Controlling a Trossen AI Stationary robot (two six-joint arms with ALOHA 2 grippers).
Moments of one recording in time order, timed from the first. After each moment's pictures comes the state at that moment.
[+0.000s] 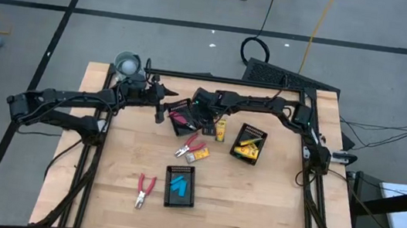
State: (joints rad) left arm 0.53 1.14 0.47 0.34 0.20 0.29; right arm -0.31 2.20 1.67 -0.61 -0.01 -0.41
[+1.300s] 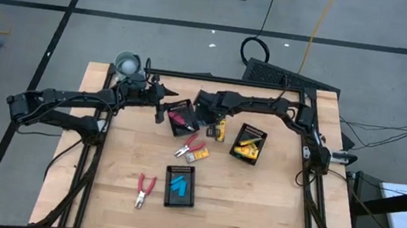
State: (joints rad) left arm 0.53 1.14 0.47 0.34 0.20 0.27; right arm -0.29 2.15 1.67 -0.75 0.05 -0.36
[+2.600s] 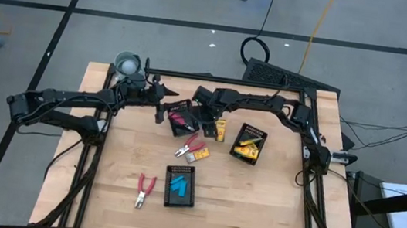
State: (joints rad) left arm 0.53 1.14 0.47 0.37 0.24 0.28; right arm -0.32 2.22 1.71 -0.70 -0.18 -0.47
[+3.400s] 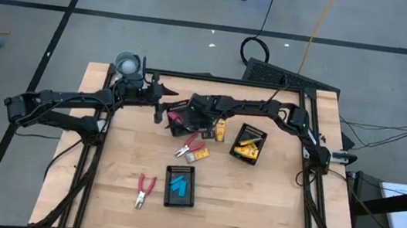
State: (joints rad) left arm 0.53 1.10 0.47 0.37 0.25 0.27; right arm -0.27 2.27 1.70 -0.62 0.08 -0.53
